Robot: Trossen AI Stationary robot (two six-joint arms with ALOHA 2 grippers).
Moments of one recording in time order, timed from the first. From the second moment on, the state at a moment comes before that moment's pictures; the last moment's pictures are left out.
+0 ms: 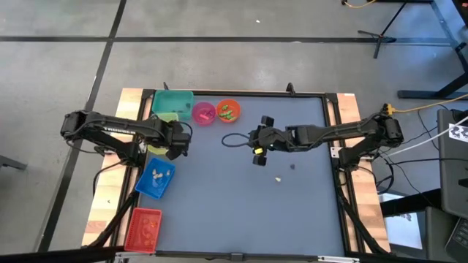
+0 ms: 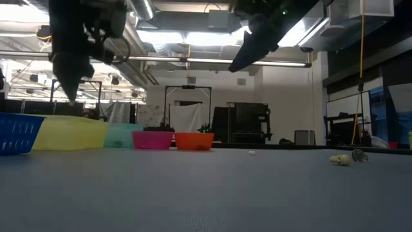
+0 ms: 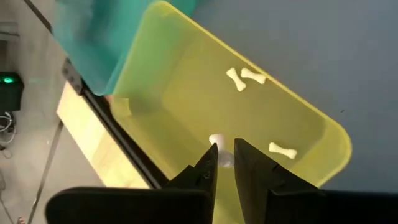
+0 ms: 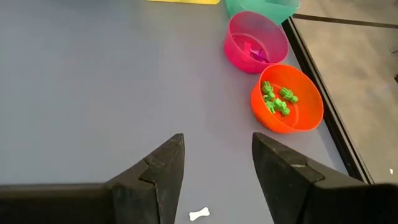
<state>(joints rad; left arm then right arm) 0.05 1.26 0.87 -1.34 -0.51 -0.68 0.05 1.51 1.12 -0.36 0.35 -0.05</state>
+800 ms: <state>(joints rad) 0.05 1.26 0.77 -1.02 -0.50 -0.76 -0.02 1.51 1.11 -0.52 0.38 0.25</state>
